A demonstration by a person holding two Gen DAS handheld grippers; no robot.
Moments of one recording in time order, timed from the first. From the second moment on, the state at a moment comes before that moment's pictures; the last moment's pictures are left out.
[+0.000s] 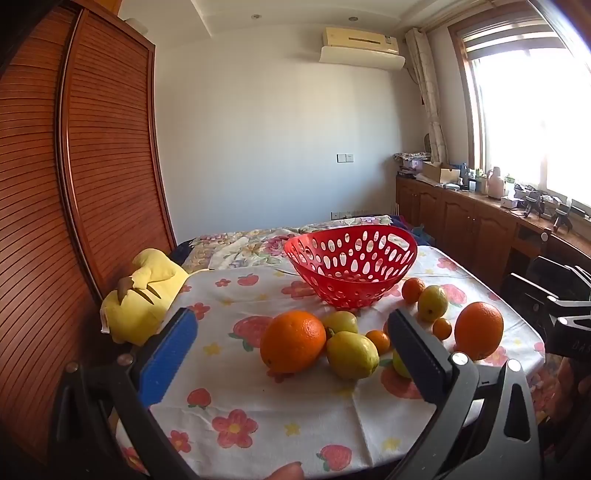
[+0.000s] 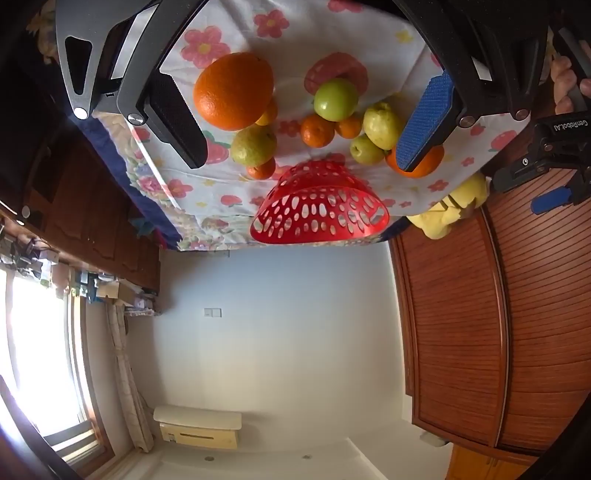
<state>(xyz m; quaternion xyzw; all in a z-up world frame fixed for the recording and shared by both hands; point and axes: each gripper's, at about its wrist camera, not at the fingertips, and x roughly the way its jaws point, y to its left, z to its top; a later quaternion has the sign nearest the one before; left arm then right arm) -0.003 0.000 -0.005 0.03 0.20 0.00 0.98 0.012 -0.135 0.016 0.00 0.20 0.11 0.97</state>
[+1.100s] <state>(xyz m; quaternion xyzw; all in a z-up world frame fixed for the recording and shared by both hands) -0.006 0.001 0.002 0.03 0.20 -0.01 0.98 0.006 -0.143 0.021 0.00 0.20 0.11 0.97</state>
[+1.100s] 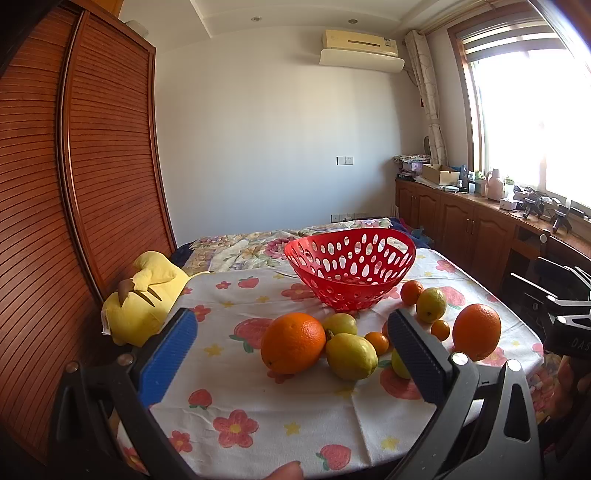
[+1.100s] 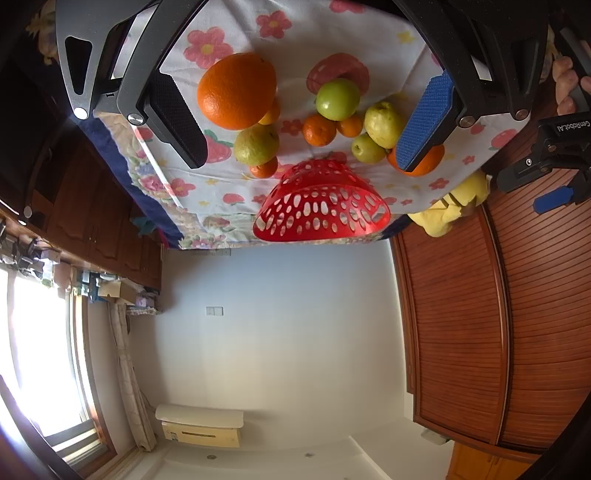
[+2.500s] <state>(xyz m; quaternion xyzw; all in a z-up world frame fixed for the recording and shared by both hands) 0.000 -0.001 -0.008 0.03 0.21 -0.02 0.98 0.009 -0.147 0.021 0.00 0.20 0.11 0.97</state>
